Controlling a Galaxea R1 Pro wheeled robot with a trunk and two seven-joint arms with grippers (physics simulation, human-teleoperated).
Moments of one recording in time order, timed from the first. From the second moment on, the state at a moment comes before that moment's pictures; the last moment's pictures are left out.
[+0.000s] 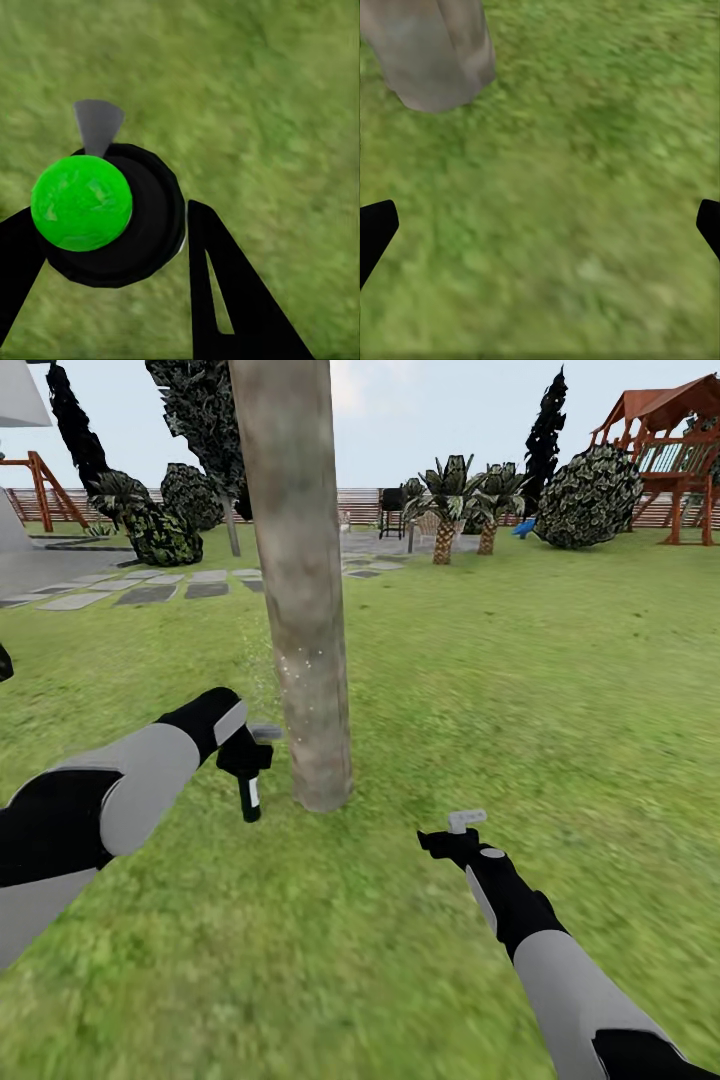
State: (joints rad) left arm -1.55 -0.02 -0.02 -0.05 0.05 1.02 0.04; right arm -0.78 0.06 -0.05 -0.64 0.14 0.22 0.13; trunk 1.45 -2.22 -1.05
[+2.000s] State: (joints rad) left arm -1.13 -0.06 -0.01 -0.18 0.06 0.64 0.16; right arm -0.78 0.06 -0.05 -0.64 0.14 0.22 0.13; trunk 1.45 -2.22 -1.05
